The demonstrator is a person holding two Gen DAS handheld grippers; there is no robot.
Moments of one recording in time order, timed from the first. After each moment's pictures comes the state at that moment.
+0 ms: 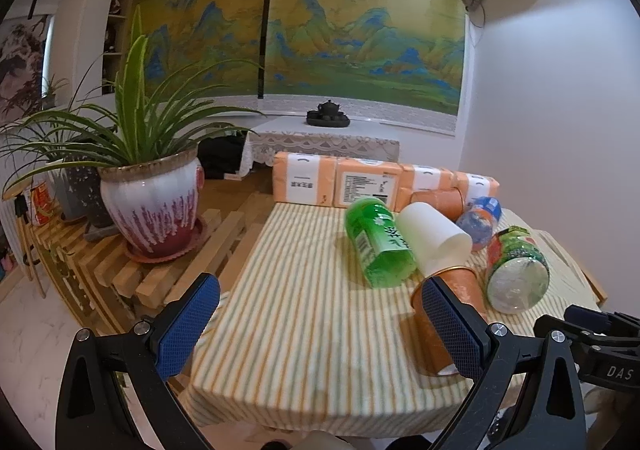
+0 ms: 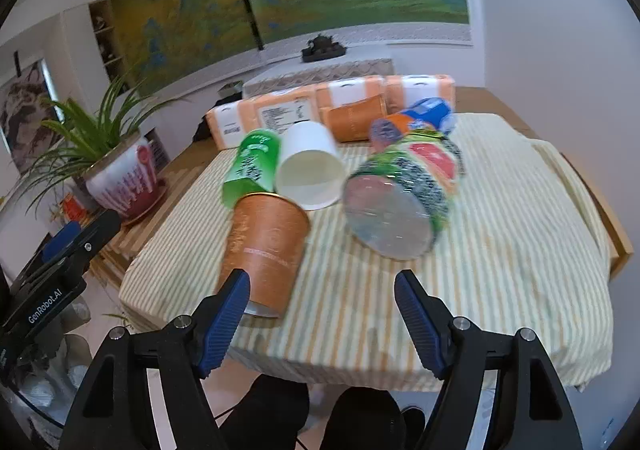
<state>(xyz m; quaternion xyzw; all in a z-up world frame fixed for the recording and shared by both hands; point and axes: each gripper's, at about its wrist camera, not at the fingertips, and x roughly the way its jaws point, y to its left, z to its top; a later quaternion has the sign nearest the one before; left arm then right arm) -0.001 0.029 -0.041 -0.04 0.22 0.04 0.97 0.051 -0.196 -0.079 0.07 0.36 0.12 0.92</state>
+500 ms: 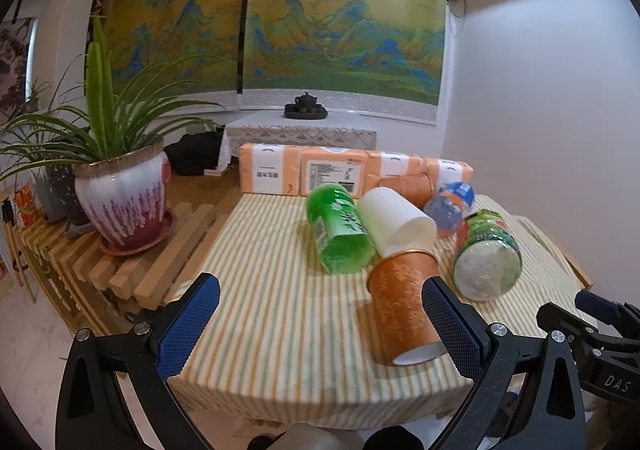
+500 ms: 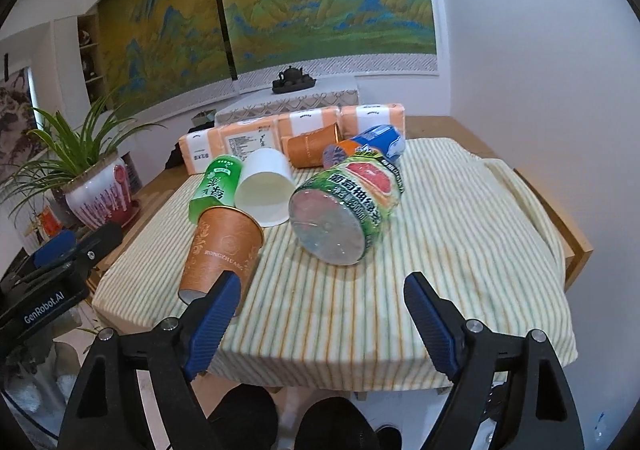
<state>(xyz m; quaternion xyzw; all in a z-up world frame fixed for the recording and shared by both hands) -0.002 -0.012 -0.049 -0.03 0.24 0.01 0.97 0.022 -0.221 -0.078 0.06 0.30 0.07 0.95</state>
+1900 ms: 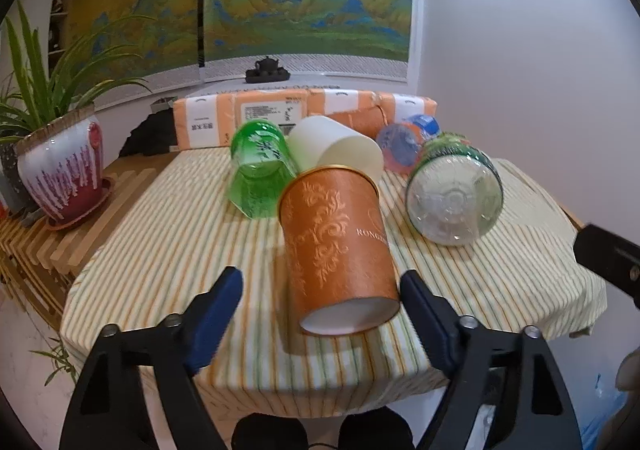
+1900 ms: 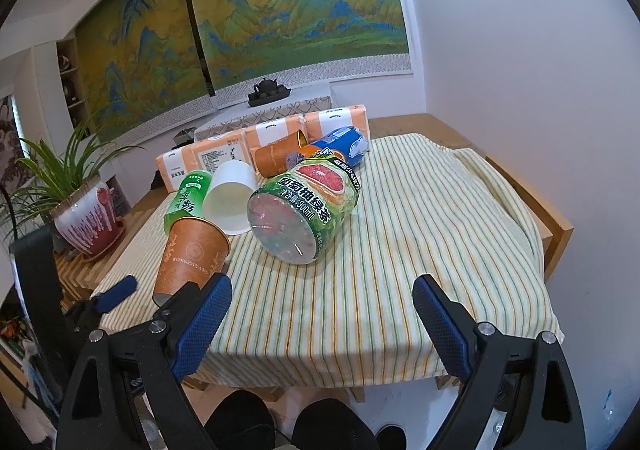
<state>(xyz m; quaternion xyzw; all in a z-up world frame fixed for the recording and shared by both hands) 0.028 -0.080 -0.115 0.00 0.29 -0.04 0.96 0.013 -0.255 -0.084 0.10 0.29 0.04 0.95</state>
